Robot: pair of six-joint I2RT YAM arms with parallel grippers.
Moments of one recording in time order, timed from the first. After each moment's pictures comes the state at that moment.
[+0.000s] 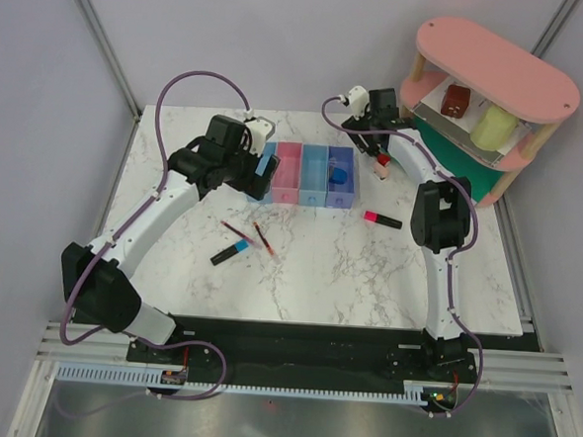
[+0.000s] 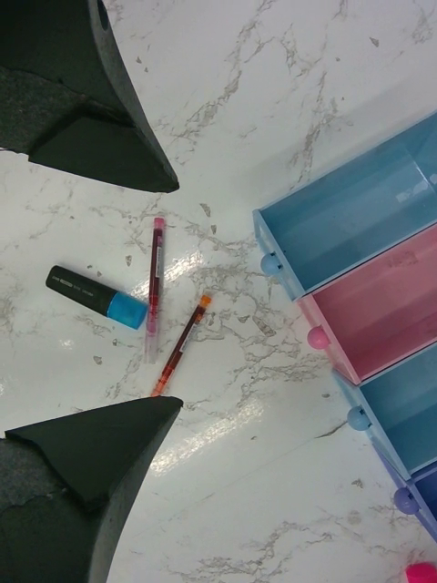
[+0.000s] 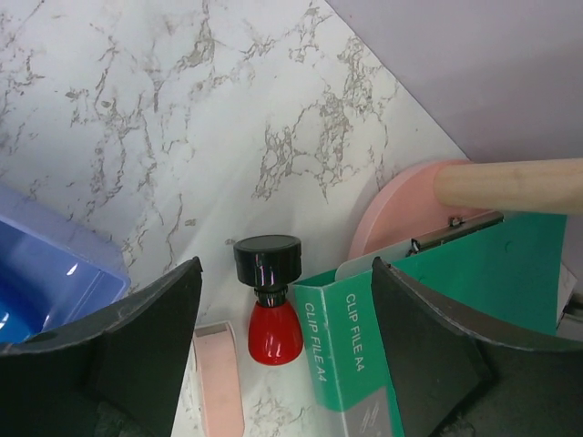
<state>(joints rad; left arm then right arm) -0.45 1.47 1.40 -0.69 0.02 0.10 0.25 2.37 2.14 -0.45 0.05 -0.55</state>
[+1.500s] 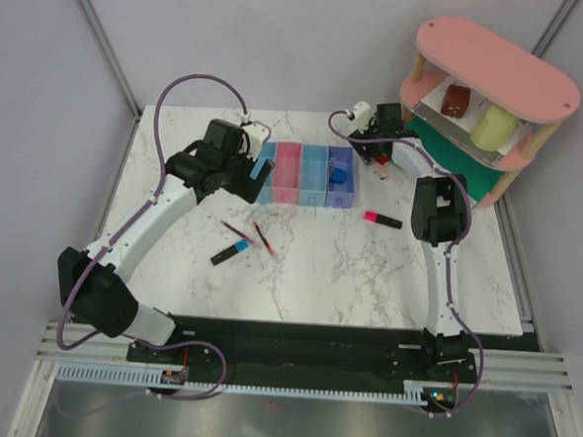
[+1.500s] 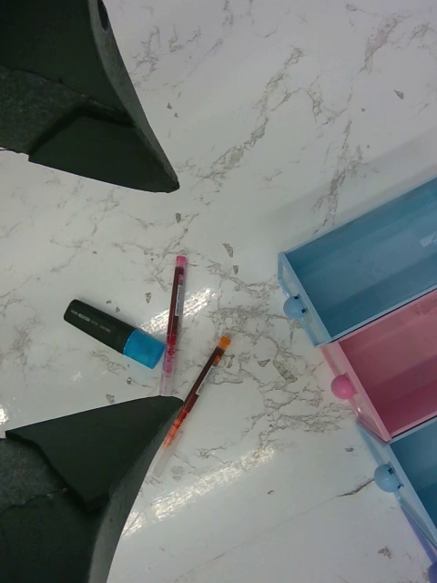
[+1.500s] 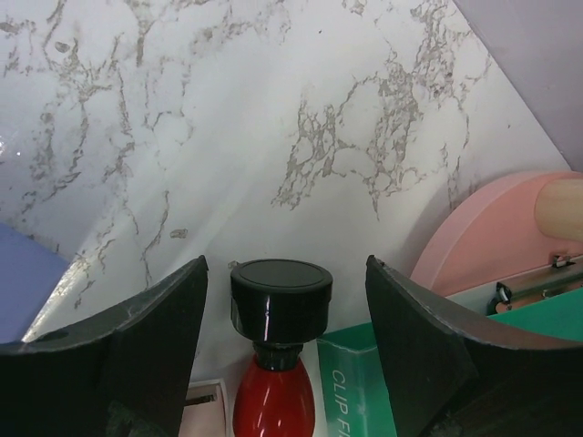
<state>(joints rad) -0.45 1.44 1.37 -0.70 -0.08 0.15 0.19 2.50 2.13 -0.36 -0.09 -0.60</state>
